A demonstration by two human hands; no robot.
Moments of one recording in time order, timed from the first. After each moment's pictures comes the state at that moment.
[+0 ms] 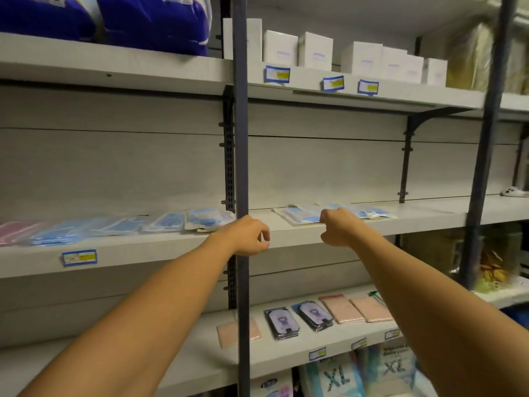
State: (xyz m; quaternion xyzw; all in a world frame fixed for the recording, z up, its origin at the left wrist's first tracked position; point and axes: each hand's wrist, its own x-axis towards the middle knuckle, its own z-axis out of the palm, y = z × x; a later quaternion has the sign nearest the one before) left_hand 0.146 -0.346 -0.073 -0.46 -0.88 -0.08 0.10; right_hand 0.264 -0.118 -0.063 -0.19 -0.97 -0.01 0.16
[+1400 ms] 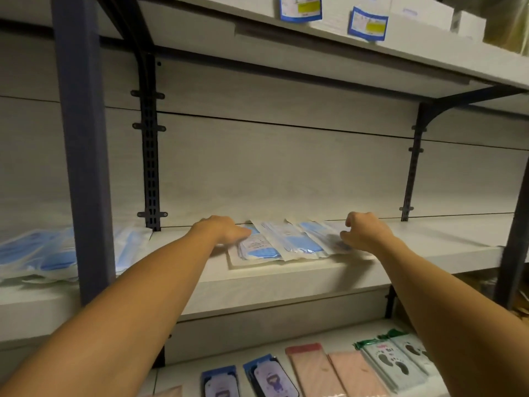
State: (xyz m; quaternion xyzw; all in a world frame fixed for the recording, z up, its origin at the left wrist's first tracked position) left_hand -0.053 -0.099 -0.069 -0.19 -0.98 -0.12 -0.02; right_hand 0.099 0.195 -0.074 -0.27 -0.94 0.01 0.20
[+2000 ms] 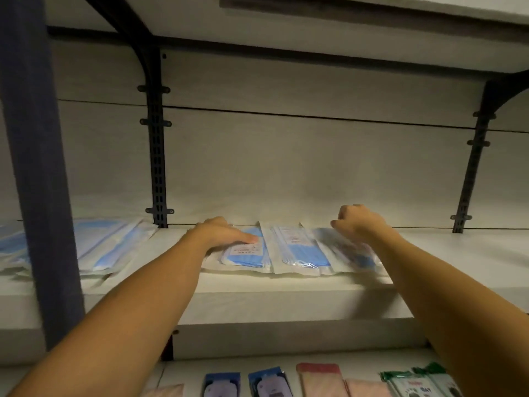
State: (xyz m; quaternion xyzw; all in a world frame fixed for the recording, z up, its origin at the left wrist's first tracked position) left_hand -0.071 -0.080 -0.085 -0.06 -0.96 -0.28 -0.04; right_hand 0.006 0.231 -0.063 -0.18 -0.97 0.04 0.16
